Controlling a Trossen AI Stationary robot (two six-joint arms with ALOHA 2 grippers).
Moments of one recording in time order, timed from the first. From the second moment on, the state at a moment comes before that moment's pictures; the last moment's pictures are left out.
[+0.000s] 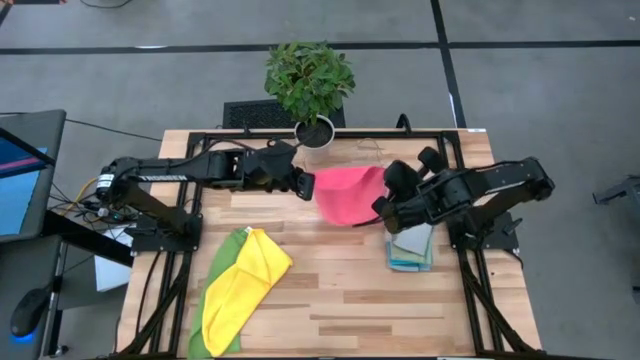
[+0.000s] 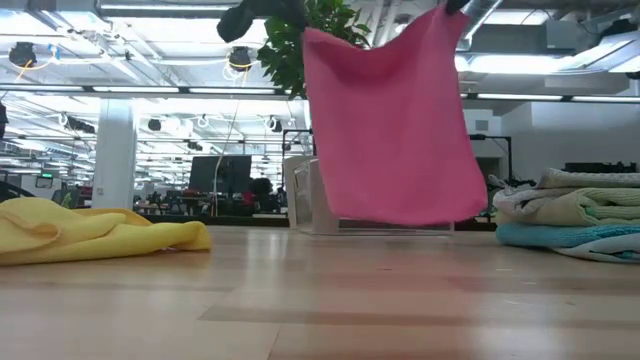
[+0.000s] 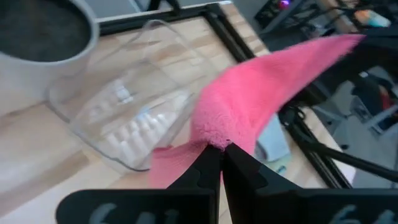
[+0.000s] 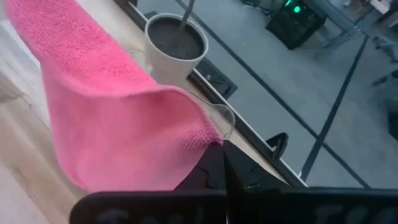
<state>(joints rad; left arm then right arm) 0.04 1.44 1.45 -0.63 -0.30 -0.89 0.31 1.50 1.69 -1.57 0.90 0.80</state>
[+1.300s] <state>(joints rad) -0.69 1.93 1.40 -0.50 -0.15 -1.50 0.97 1.58 1.09 -0.65 0.50 1.56</state>
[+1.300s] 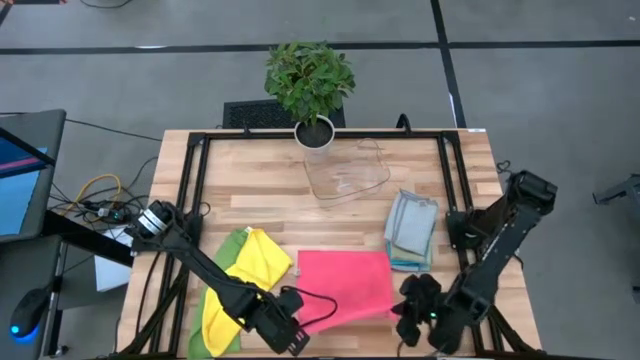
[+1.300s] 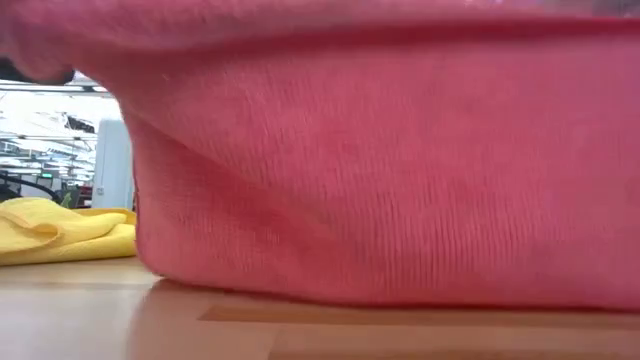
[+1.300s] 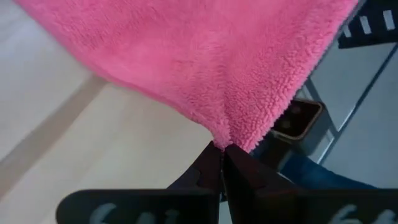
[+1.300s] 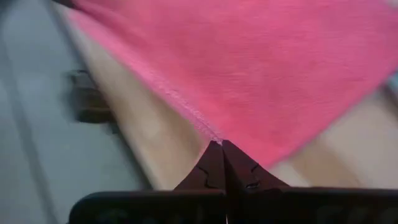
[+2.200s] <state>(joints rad) -0.44 1.93 1.40 -0.72 -0.11 -1.22 0.68 1.59 1.09 -0.94 0.36 1.27</state>
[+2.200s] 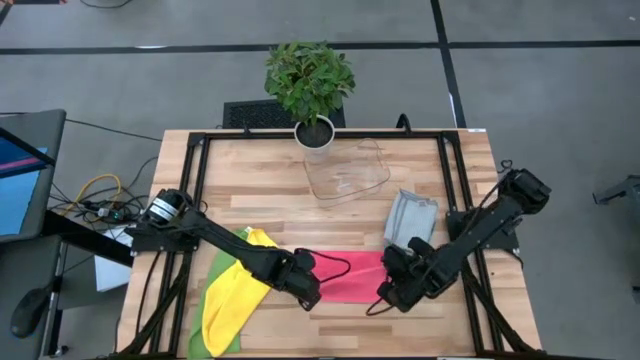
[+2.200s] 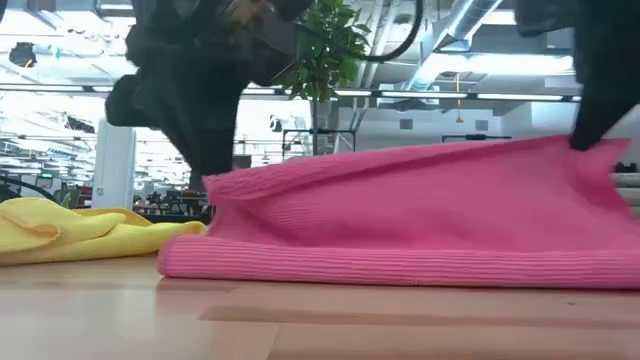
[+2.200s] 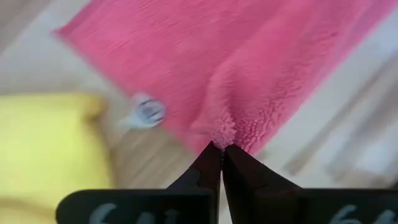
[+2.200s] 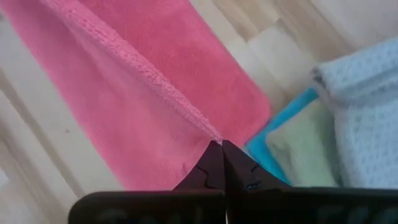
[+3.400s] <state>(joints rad) -0.45 1.93 1.40 -0.78 -0.16 -1.32 0.57 1.59 0.98 -0.76 0.30 1.15</state>
